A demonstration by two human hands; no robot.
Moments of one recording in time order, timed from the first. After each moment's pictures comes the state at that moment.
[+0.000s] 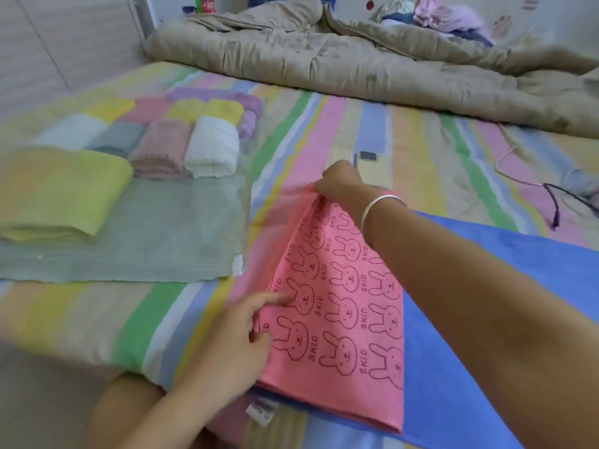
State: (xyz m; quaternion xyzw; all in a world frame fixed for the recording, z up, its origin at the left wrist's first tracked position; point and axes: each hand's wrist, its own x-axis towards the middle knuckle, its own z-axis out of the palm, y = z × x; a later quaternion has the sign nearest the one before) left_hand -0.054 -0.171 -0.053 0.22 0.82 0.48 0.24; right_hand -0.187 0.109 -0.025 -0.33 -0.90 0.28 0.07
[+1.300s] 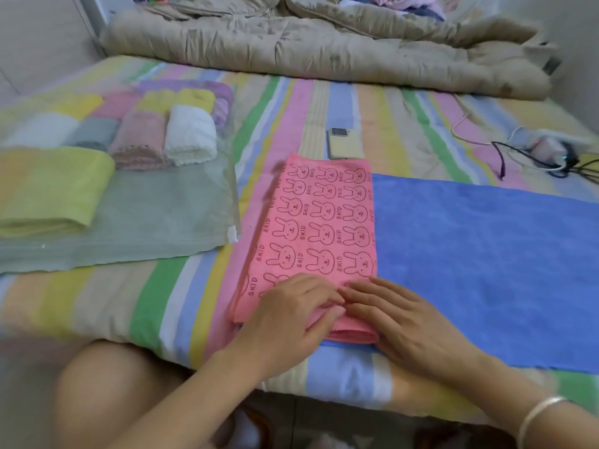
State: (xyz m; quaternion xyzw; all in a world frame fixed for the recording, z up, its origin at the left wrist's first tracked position) left_hand -0.024 -0.153 -0.073 0.60 0.73 0.34 0.03; right_hand 0.127 0.024 -0.080 0.10 -0.98 0.04 0.15
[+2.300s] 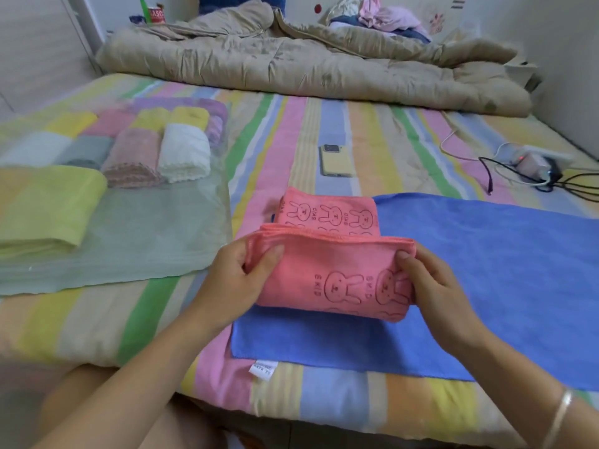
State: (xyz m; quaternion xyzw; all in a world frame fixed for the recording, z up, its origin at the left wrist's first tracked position) left_hand -0.082 -0.152 -0.031 0.41 0.70 0.57 0.10; right_hand 0.102 0.031 -0.029 -0.23 -0.72 0.60 0.27
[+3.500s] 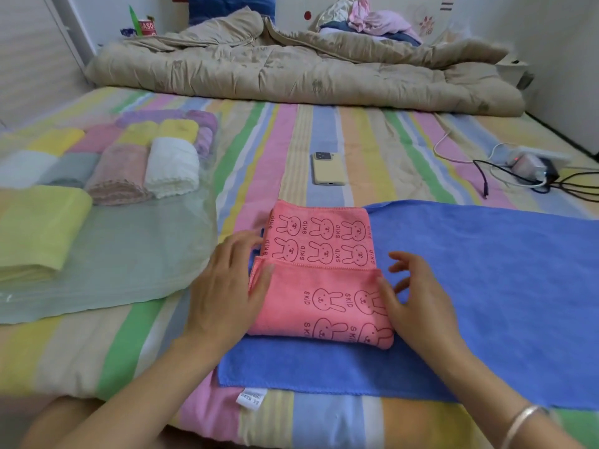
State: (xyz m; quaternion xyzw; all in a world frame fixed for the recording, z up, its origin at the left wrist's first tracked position) left_hand -0.094 -0.134 -0.054 0.45 0.82 0.30 -0.18; right_hand 0.098 0.053 -0.065 -0.37 -0.85 0.27 0.26
